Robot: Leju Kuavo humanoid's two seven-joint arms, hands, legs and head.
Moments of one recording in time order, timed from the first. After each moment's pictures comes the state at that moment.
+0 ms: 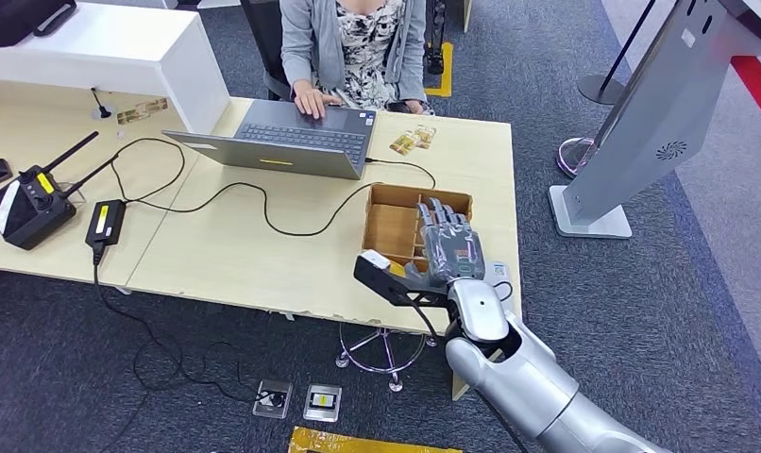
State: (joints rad) left arm -0.12 0.07 -1.14 -0.19 1.01 0.27 0.05; right arm -0.60 -0.04 0.92 -1.13 0.88 -0.03 0.50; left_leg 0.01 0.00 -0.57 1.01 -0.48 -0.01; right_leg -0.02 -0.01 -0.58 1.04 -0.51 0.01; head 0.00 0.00
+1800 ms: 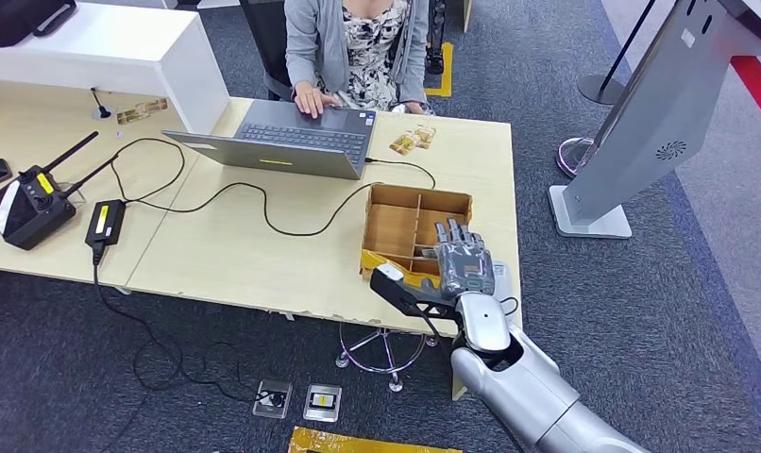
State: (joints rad) left arm -0.12 0.07 -1.14 -0.19 0.97 0.24 0.05; right arm -0.57 -0.04 0.90 -1.02 0.93 -0.06 0.52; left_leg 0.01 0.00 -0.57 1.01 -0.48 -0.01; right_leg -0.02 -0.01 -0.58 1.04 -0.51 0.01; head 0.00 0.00
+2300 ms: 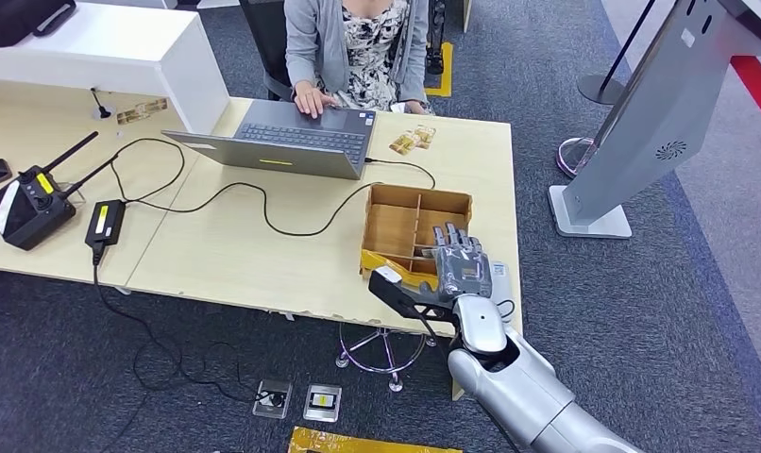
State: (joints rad) left arm -0.12 0.07 -1.14 -0.19 0.97 0.24 0.05; right arm -0.56 -0.03 0.90 -0.99 0.92 -0.07 0.52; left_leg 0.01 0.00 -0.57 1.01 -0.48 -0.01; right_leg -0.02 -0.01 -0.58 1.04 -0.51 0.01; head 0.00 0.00
